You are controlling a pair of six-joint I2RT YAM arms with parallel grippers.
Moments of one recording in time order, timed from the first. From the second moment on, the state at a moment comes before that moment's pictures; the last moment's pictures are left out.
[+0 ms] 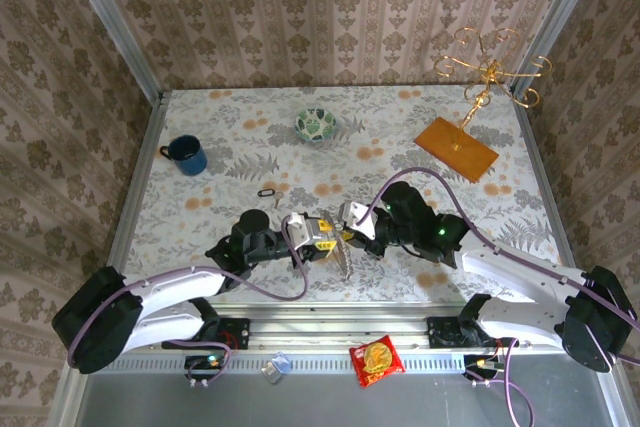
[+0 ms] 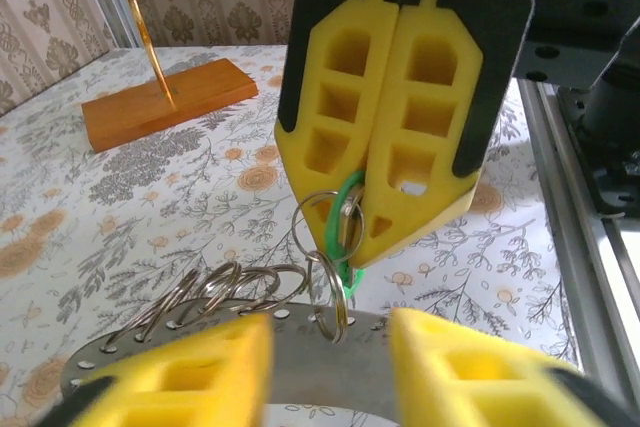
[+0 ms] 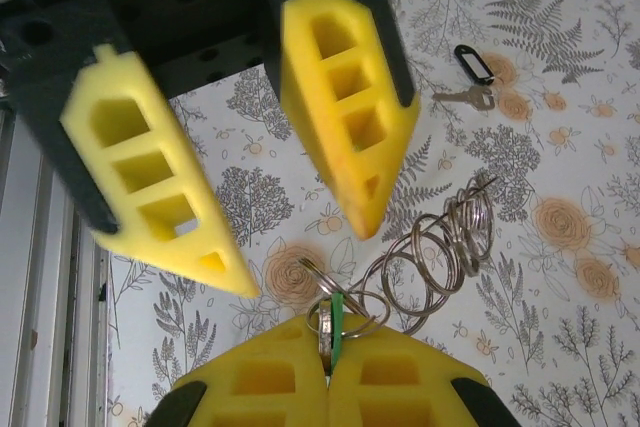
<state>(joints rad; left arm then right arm) -0.86 1.11 0.30 0.57 0.50 0.23 0.77 1.11 0.71 -0.27 -0.34 -0.42</state>
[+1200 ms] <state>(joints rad) -0.58 0.43 0.22 0.19 -0.40 -0.12 0.94 1.56 0.91 0.03 -0.42 -0.20</state>
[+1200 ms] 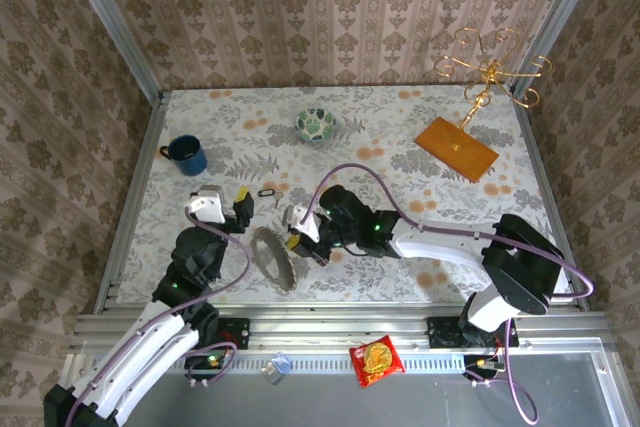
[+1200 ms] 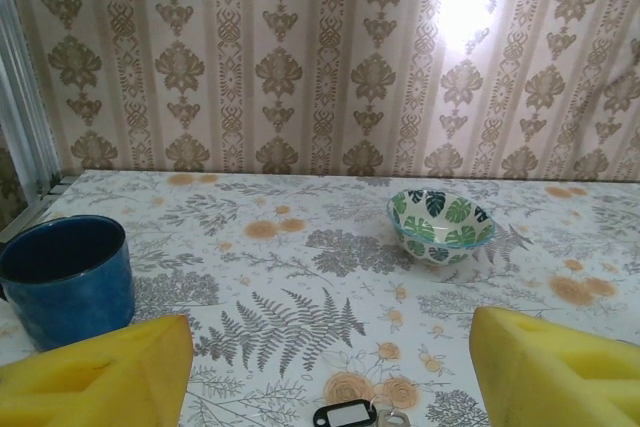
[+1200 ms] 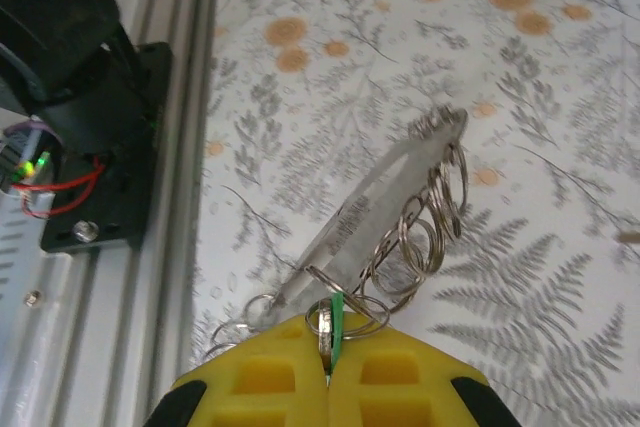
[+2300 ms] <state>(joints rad) -0.58 0.58 0.22 0.24 -0.36 -0.12 0.77 1.59 0.91 -0.69 0.06 -0.72</state>
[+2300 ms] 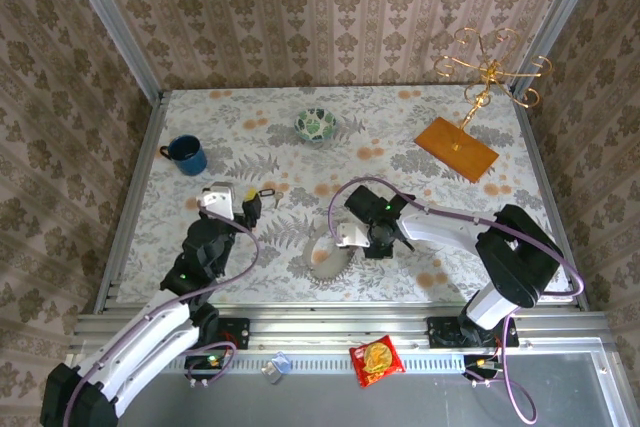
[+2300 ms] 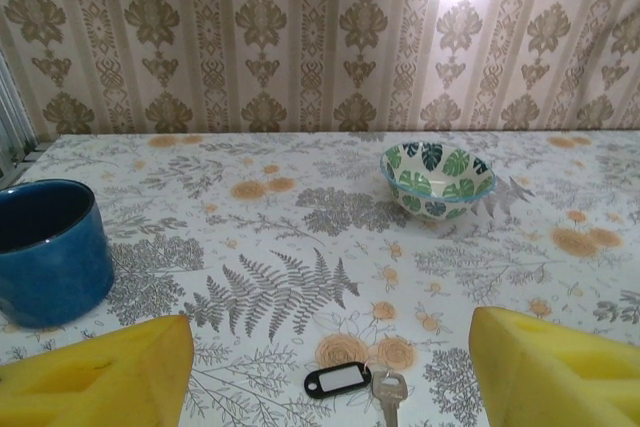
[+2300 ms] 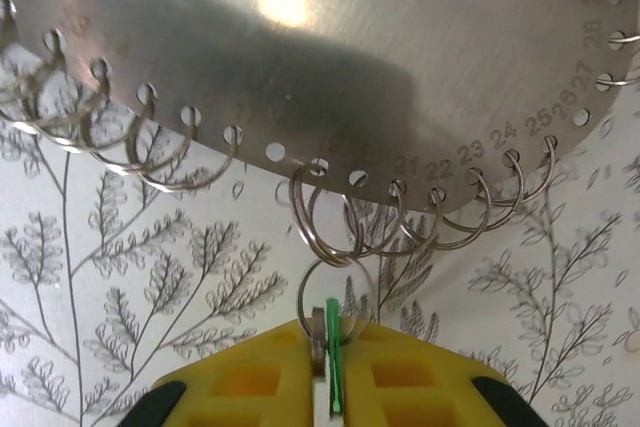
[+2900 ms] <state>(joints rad) -0.58 0.80 0.37 0.18 -0.25 -0.08 0.63 1.19 0.77 -0.40 -0.06 -0.34</state>
